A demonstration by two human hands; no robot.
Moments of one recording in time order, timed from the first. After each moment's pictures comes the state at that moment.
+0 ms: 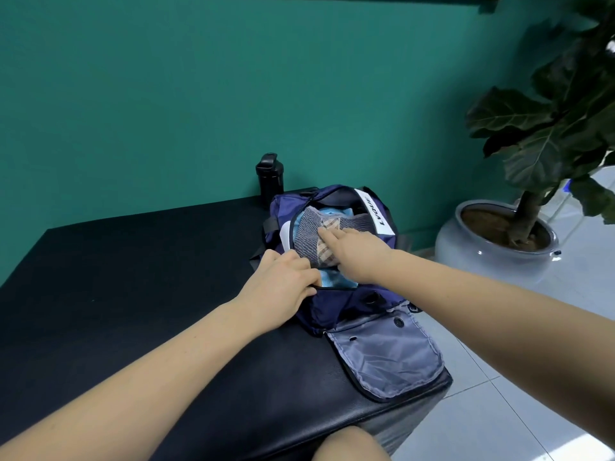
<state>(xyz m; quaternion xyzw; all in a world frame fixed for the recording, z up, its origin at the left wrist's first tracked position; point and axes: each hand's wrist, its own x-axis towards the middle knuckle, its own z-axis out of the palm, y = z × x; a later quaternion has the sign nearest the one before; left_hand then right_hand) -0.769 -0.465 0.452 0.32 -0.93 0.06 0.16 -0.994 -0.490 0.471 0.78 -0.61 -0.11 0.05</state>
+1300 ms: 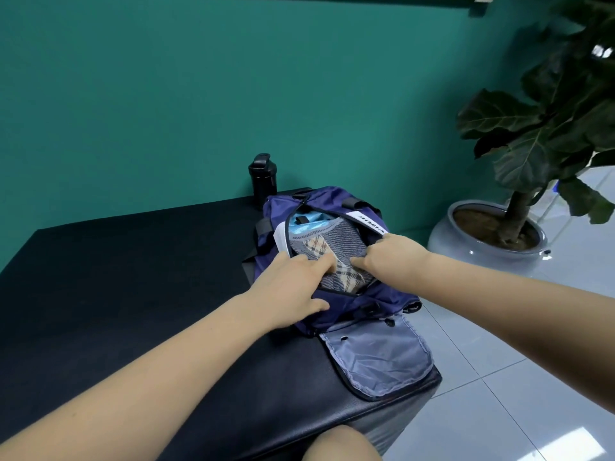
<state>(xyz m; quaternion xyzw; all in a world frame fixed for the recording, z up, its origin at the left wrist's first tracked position) -0.801 -0.453 0.471 0.34 -0.94 0.01 0.09 -1.046 -0.443 0.492 0.78 -0.52 -0.28 0.21</state>
